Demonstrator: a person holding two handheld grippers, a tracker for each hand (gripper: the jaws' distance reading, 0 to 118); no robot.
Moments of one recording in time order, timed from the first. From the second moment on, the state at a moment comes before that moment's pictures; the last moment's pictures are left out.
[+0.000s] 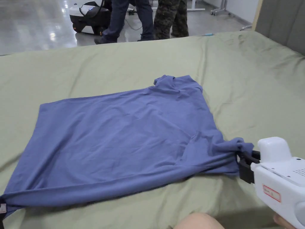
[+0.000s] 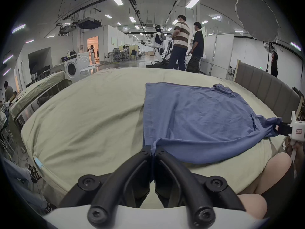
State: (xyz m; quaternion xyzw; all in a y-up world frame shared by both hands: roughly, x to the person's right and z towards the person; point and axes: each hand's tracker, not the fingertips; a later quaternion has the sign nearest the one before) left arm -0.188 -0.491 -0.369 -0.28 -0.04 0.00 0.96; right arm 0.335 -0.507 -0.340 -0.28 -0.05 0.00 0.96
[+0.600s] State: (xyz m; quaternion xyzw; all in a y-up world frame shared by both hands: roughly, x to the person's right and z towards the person) left arm -0.202 -0.464 -0.602 -0.42 -0.07 0.00 0.90; right arm 0.356 -0.462 -0.589 -0.43 -0.02 0.07 0.90
